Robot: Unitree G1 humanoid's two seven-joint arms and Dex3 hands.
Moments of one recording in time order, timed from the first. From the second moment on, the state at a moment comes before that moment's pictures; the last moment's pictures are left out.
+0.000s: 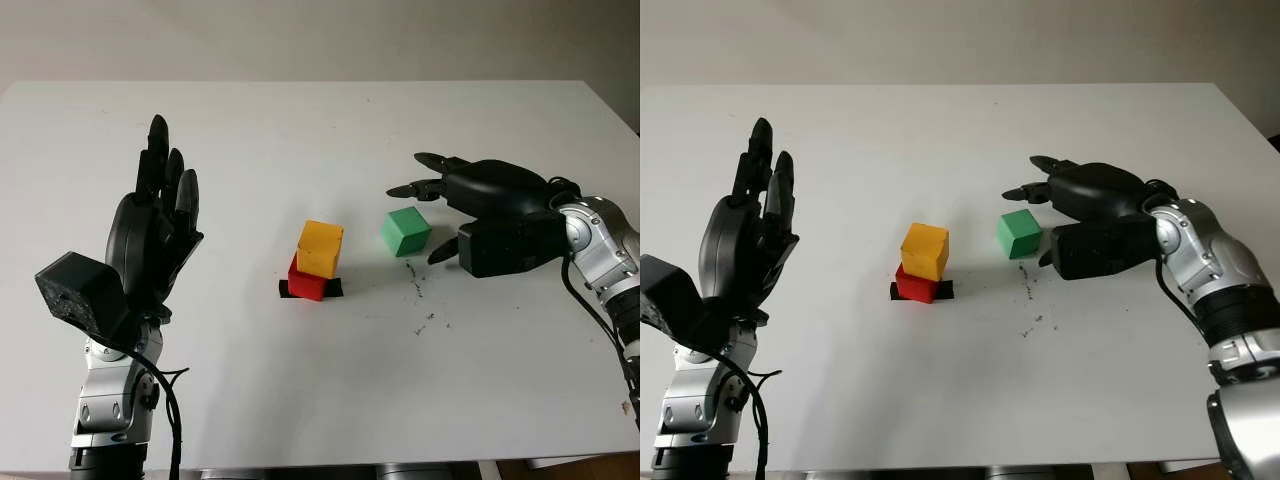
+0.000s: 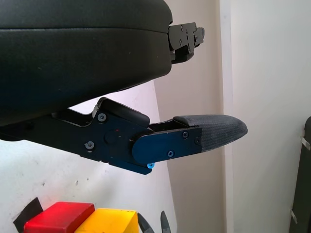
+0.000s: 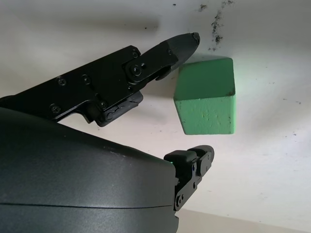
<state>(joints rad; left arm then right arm) -0.18 0.18 0.18 -0.09 -0.15 -0.01 -0.12 -0.77 -0.74 0.32 0.69 -0.63 -0.47 0.35</state>
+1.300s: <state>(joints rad) -0.17 0.19 0.18 -0.09 -0.15 -0.02 -0.12 -0.83 -0.73 0.39 0.81 -0.71 -0.62 0.14</state>
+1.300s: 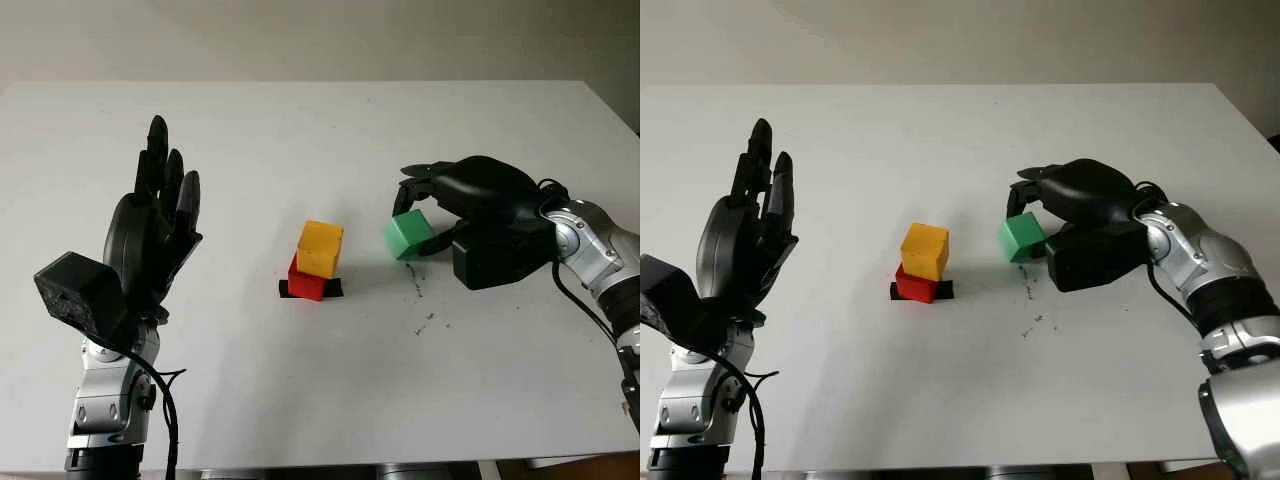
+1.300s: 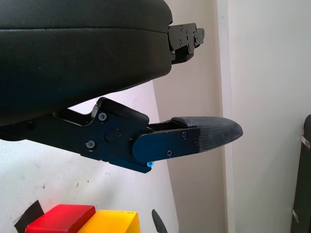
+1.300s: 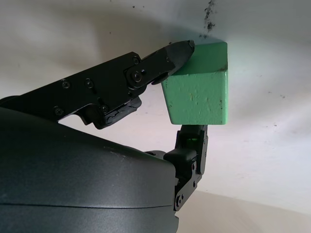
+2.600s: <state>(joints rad) -0.16 0.18 0.17 -0.11 -0.13 -0.02 -0.10 -0.98 -0.52 0.18 0.28 0.02 0.22 0.87</state>
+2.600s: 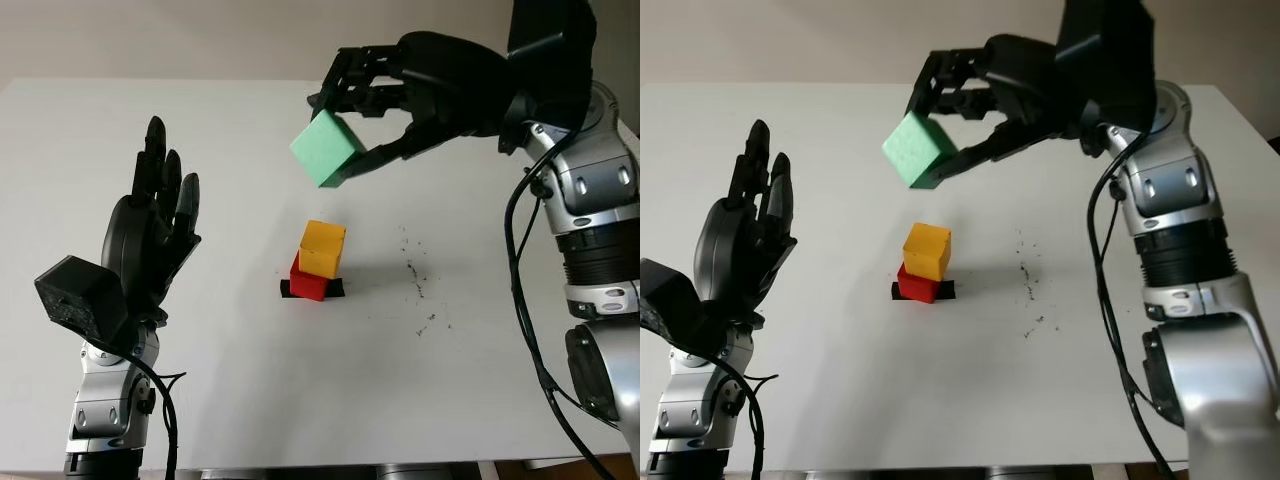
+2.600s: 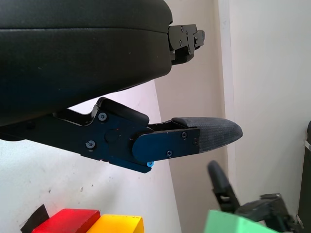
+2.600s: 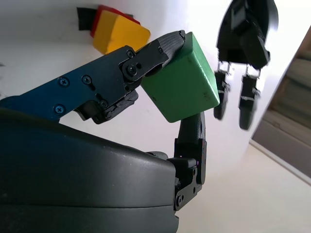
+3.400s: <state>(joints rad) -0.14 0.18 0.17 -0.12 -0.13 -0.02 -0.12 -0.99 -0.52 0.24 0.33 -0.11 -0.01 0.91</state>
